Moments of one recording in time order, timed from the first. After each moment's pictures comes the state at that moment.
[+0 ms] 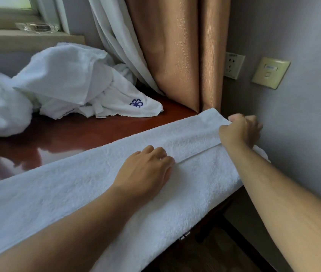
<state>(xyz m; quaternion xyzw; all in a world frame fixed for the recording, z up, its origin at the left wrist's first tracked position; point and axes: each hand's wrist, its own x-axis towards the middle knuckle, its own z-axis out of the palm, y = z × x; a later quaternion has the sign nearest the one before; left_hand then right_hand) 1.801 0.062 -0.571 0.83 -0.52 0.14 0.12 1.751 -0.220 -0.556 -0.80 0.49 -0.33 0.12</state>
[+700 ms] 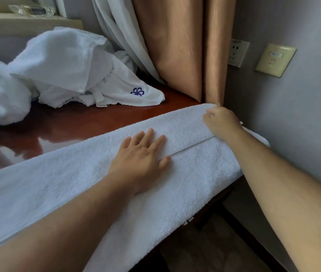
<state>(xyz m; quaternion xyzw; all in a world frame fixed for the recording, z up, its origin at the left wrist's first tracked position) 1.814 0.073 -0.582 0.89 -0.44 -0.01 0.11 1.763 -0.206 -0.556 -0.91 0.32 -0.16 0.21</state>
